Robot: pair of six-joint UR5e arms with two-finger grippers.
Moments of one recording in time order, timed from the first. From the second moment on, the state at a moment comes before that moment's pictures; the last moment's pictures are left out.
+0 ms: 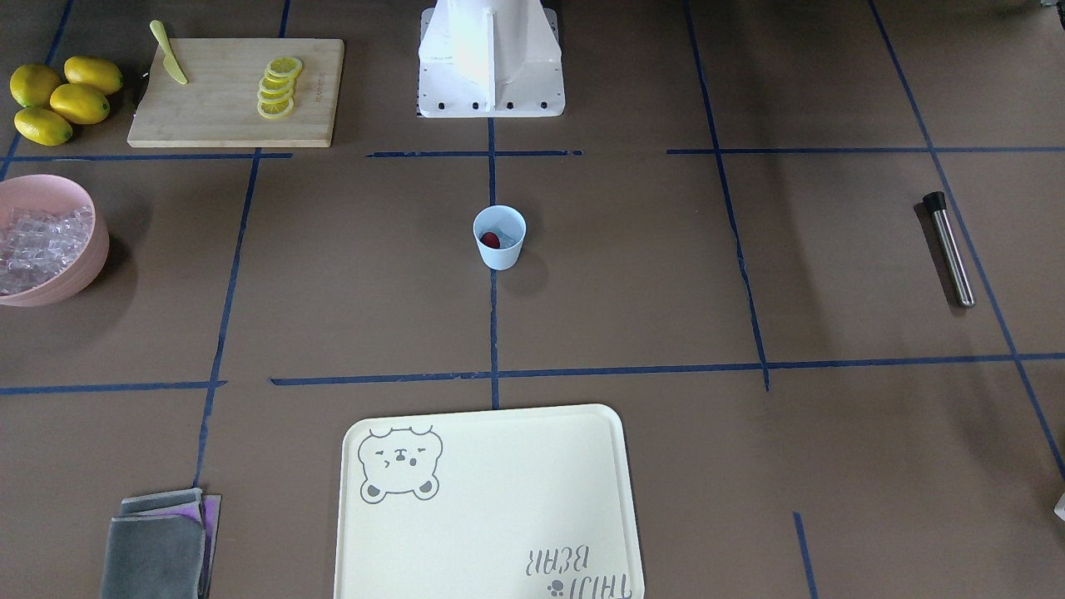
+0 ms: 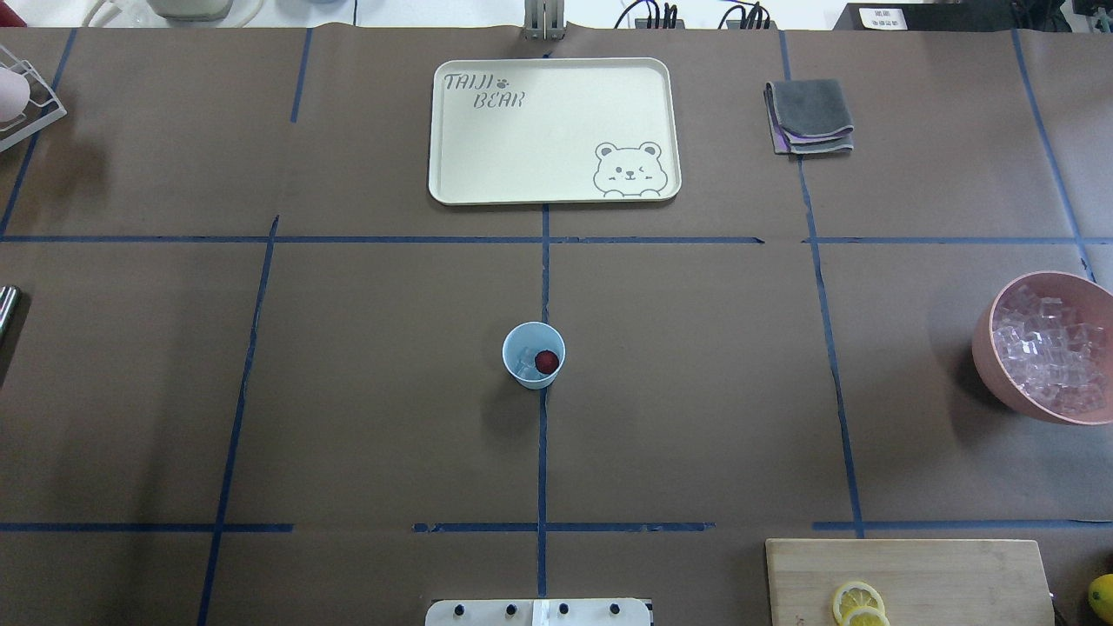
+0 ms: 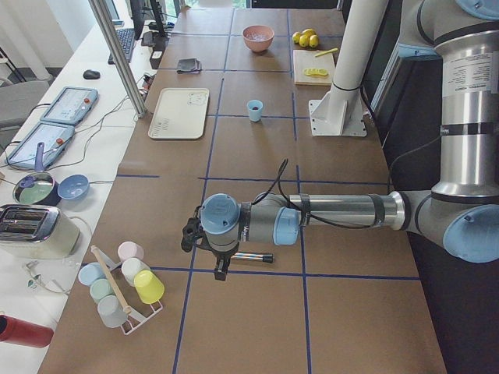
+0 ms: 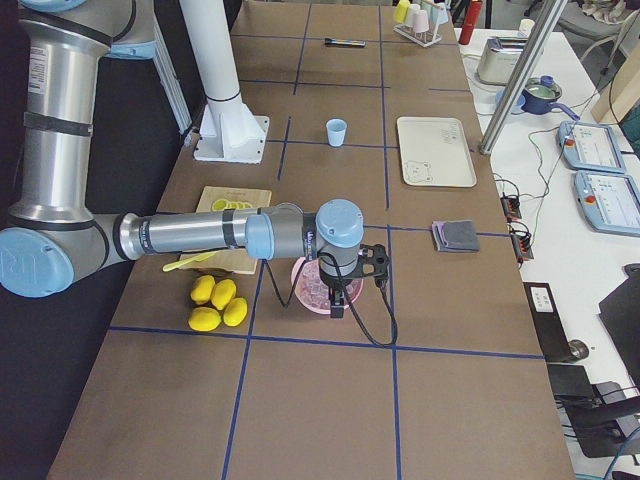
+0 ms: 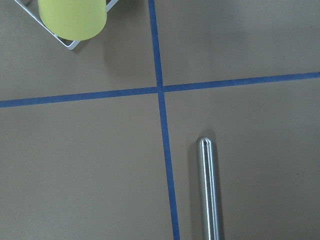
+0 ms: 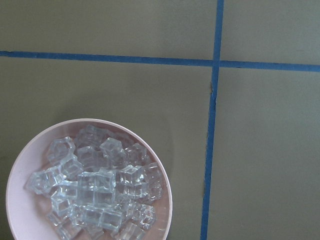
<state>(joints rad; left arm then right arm) -1.59 -1.47 -1.64 -1.67 -2.45 0.09 1.52 -1.74 1.86 -1.62 2.40 0.03</state>
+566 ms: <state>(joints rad) -1.57 -1.45 -1.65 -1.67 -2.41 0.10 1.52 -1.72 1.86 -1.62 2.40 0.03</state>
